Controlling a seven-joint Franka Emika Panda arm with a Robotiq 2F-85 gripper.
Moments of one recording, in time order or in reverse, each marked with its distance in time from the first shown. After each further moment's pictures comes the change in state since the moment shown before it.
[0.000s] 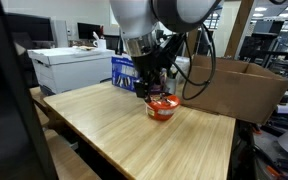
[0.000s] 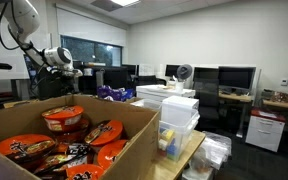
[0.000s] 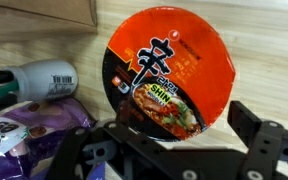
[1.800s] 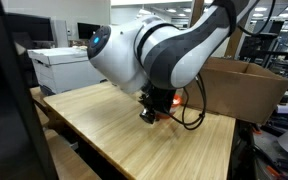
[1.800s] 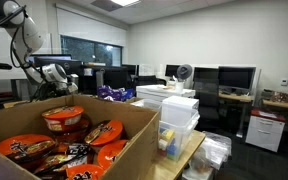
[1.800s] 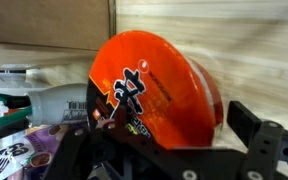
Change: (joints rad) arm 0.155 0.239 -0.061 0.115 -0.186 -0.223 0.234
